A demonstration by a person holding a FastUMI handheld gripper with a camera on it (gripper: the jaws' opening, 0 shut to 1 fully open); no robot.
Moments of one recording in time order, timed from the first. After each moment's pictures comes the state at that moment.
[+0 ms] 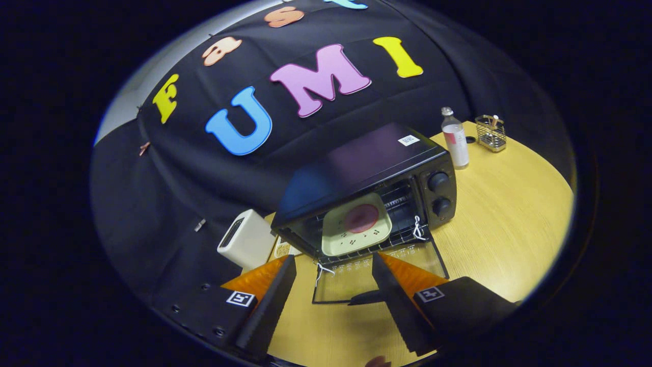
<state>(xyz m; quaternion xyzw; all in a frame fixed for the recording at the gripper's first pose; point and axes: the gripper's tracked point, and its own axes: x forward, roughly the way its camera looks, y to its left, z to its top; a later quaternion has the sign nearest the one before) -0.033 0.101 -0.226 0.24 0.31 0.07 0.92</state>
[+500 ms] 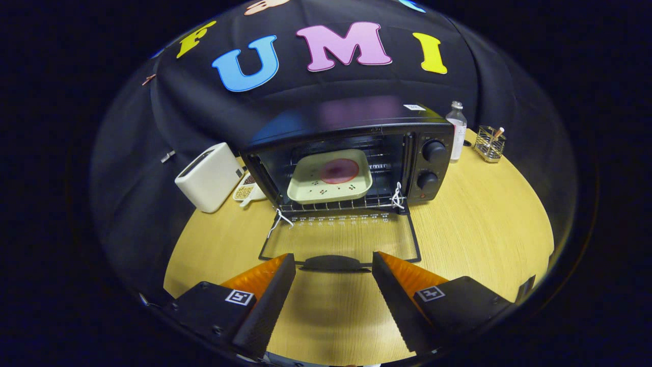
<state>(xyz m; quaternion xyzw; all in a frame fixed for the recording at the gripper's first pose) -0.073 0.096 -0.305 0.08 0.39 0.05 0.92</state>
